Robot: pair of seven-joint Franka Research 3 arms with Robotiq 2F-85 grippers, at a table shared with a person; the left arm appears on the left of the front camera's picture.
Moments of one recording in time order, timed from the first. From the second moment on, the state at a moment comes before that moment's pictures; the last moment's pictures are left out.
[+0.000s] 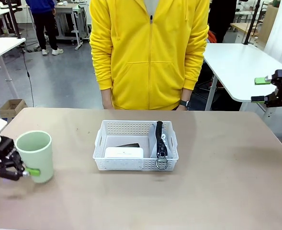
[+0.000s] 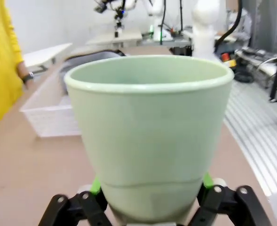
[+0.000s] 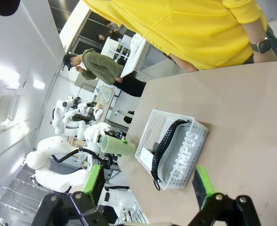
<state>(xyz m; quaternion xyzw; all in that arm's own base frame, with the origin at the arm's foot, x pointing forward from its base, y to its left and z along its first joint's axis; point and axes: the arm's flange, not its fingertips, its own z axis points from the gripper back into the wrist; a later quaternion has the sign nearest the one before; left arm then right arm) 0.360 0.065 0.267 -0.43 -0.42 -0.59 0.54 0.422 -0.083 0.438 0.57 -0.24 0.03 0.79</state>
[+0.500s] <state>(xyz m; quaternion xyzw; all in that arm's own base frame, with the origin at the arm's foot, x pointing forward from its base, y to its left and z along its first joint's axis) 0.373 0.083 0.374 -0.34 -0.41 -0.62 0.58 0.423 -0.083 0.439 0.57 -0.24 0.03 0.79</state>
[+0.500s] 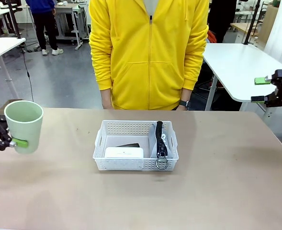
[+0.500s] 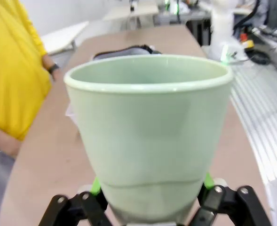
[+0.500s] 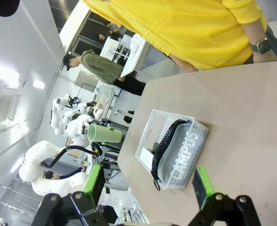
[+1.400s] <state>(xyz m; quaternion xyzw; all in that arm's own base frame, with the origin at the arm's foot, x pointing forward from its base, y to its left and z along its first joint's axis) 0.368 0.061 0.375 -0.37 -0.36 -0.61 0.61 0.423 -0.083 0.439 0.57 -0.24 0.03 0.79</state>
